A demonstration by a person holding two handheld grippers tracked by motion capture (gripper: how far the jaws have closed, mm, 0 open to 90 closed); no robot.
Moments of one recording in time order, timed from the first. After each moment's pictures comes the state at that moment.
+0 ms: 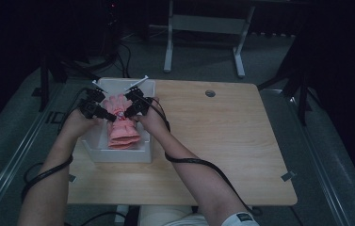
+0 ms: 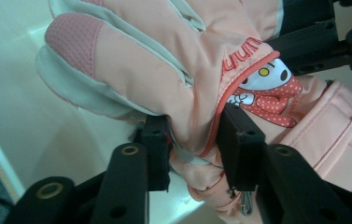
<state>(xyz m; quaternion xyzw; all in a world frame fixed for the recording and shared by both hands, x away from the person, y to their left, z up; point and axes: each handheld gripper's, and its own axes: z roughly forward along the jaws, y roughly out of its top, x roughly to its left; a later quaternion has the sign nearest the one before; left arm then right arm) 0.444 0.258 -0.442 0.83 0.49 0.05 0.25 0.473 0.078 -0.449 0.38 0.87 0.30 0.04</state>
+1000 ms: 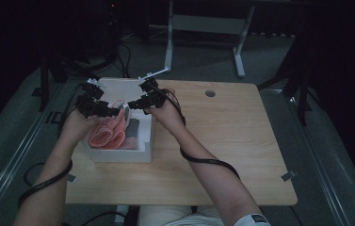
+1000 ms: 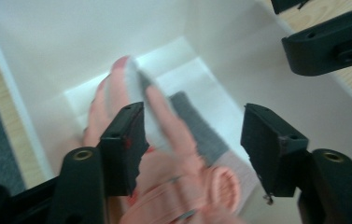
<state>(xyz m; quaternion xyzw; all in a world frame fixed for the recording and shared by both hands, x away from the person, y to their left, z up) 0.408 0.237 -0.402 0.81 0.47 0.15 0.33 0.462 0.027 -0.399 0.34 0.85 0.41 0.05</state>
